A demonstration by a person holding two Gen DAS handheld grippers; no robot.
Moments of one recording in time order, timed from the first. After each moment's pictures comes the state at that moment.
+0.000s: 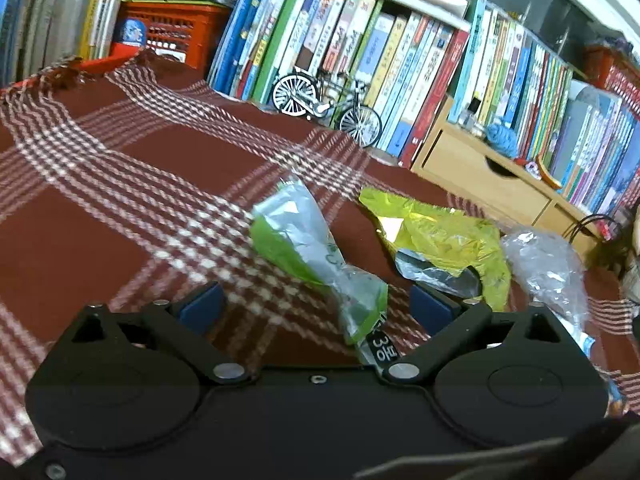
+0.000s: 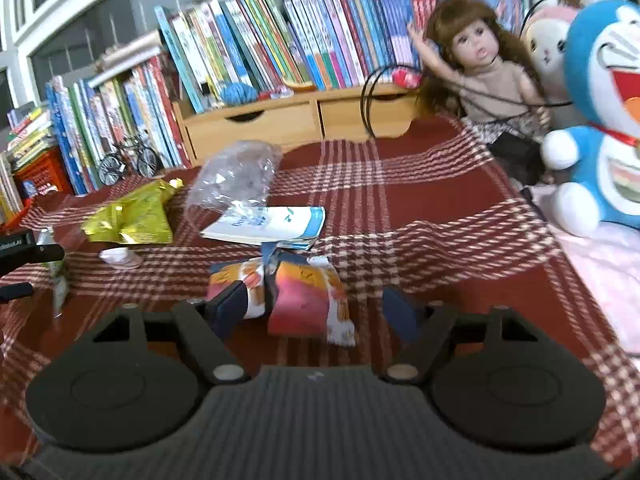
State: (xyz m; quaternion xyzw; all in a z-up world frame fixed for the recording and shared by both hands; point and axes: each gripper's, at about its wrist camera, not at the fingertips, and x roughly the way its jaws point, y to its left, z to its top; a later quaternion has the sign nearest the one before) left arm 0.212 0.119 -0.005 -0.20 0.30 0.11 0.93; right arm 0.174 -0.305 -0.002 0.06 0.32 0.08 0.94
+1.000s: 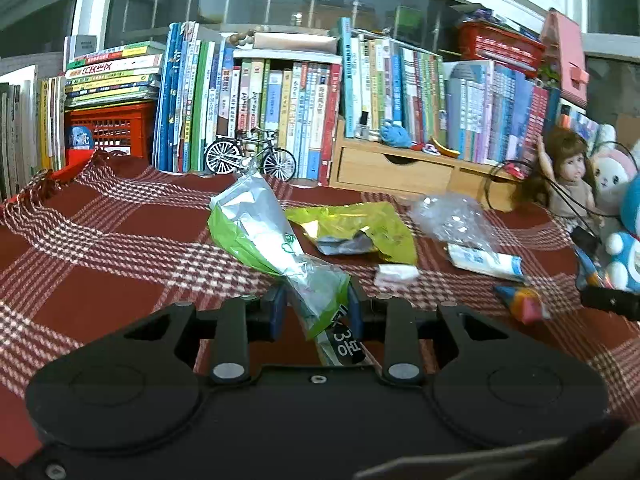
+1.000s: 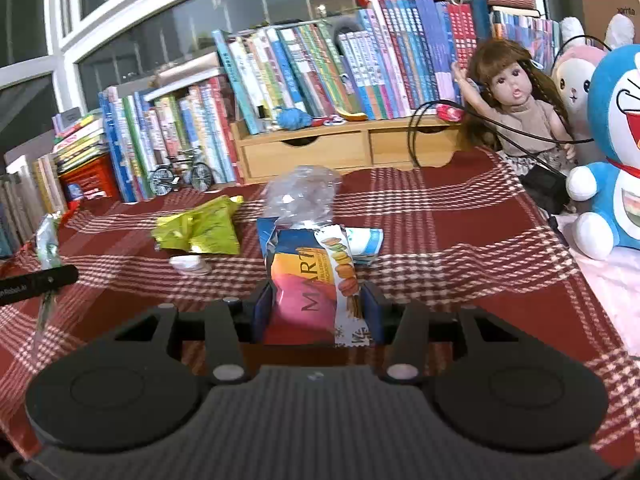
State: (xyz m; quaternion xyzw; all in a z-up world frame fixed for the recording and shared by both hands) left arm 0.093 0.073 0.053 -0.06 0.24 0.01 0.97; right arm 0.119 -0.279 0.031 0.06 0.27 0.13 0.95
